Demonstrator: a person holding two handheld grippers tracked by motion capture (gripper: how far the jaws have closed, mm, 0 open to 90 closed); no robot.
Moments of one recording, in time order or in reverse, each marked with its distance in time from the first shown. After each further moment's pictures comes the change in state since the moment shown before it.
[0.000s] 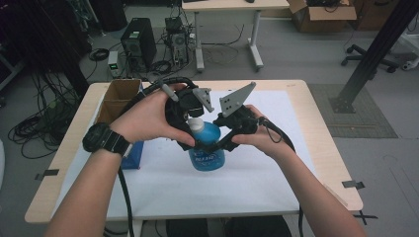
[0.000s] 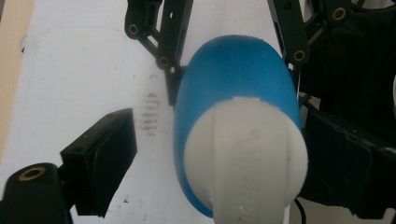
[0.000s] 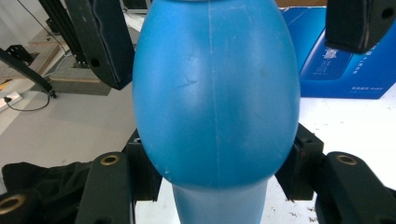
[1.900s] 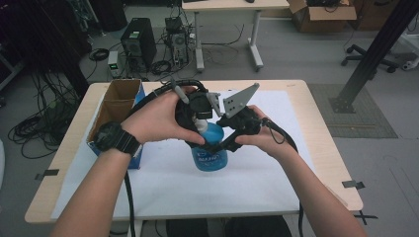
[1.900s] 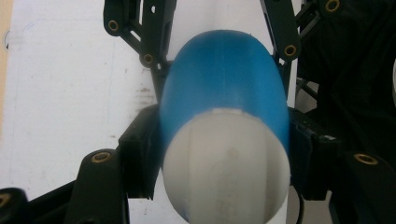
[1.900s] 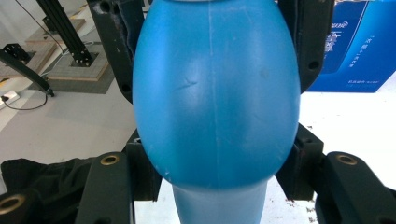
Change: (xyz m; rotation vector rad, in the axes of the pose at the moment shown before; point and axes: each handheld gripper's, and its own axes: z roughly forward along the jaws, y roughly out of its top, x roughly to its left) left arm -0.003 0.015 0.009 0.081 -0.017 0.039; right arm 0.001 -0.006 -0.005 0.007 -0.011 0.006
